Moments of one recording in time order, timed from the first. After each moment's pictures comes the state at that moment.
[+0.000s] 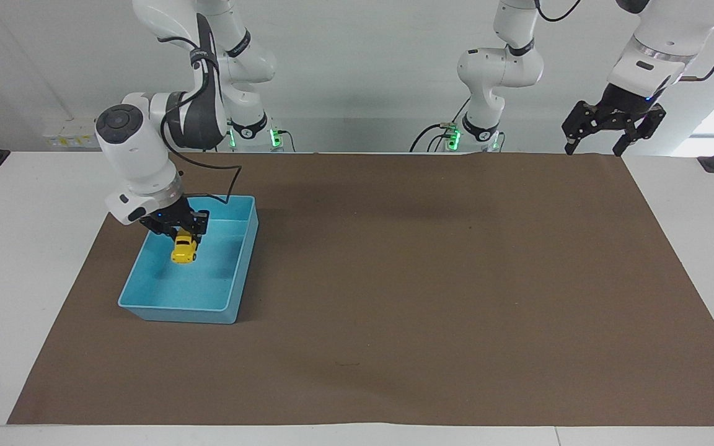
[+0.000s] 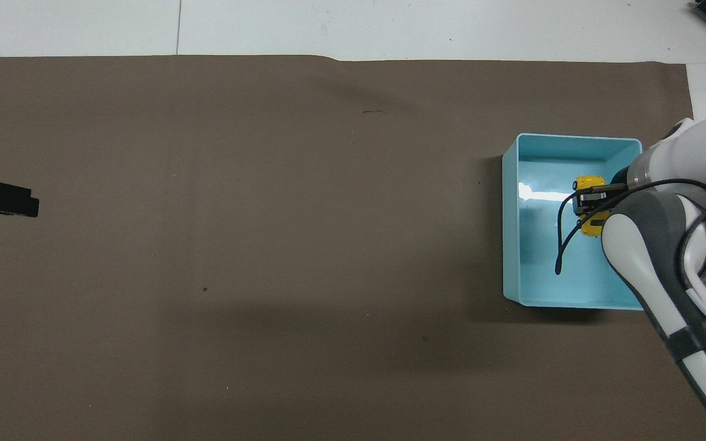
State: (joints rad) left arm -0.14 -0.07 0.07 -1.55 -0.01 1.53 0.02; right arm -0.04 0.13 0.02 -1.94 -0.06 2.04 -0.01
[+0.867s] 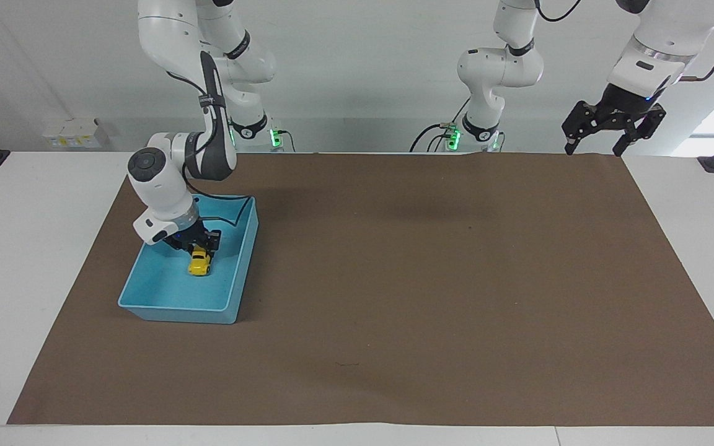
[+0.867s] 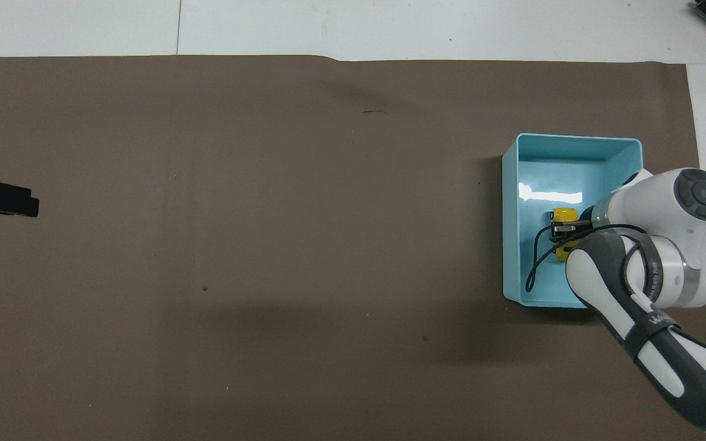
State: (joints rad) left arm -0.14 -0.07 0.07 -1.55 -0.01 1.53 0.02; right arm -0.07 0.18 0.01 -2.17 -0.04 2.33 -0.01
